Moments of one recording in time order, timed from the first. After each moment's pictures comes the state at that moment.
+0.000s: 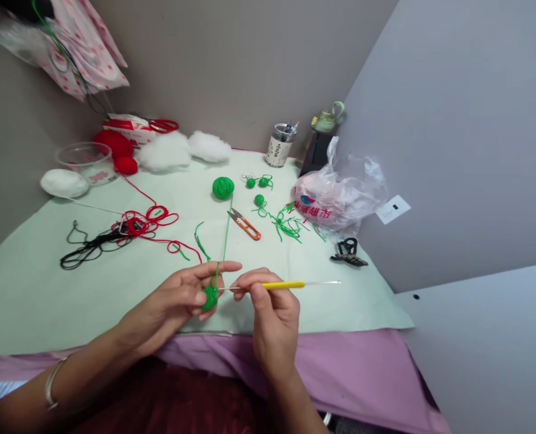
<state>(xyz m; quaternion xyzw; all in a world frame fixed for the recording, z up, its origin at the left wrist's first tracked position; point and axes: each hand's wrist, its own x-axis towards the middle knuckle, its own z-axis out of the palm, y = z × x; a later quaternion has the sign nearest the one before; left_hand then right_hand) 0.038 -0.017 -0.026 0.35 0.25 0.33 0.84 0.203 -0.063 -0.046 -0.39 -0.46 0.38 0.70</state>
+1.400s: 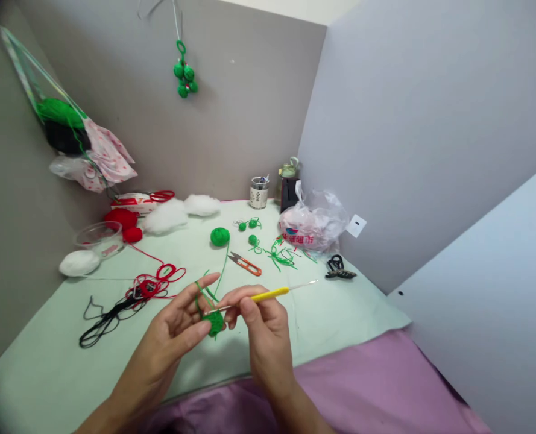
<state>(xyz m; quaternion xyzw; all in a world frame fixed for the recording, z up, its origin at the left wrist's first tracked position) -0.002 -0.024 0.020 0.49 0.26 0.43 0.71 0.152 -0.055 0.018 -0.32 -0.43 0.40 0.74</state>
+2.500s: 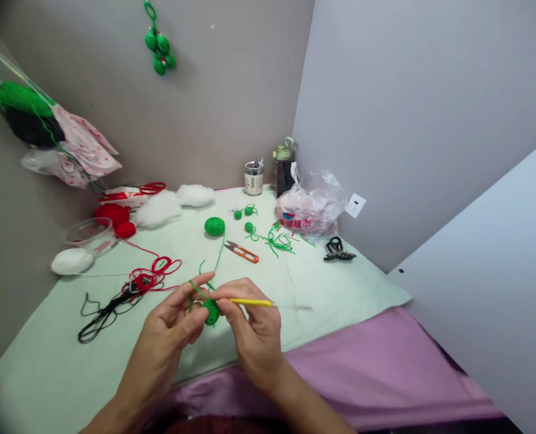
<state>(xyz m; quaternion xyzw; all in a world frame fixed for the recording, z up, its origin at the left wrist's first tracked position) 0.017 -0.031 0.019 0.44 0.36 0.46 0.68 0.158 -0.058 0.000 -0.39 -0.58 0.18 0.69</state>
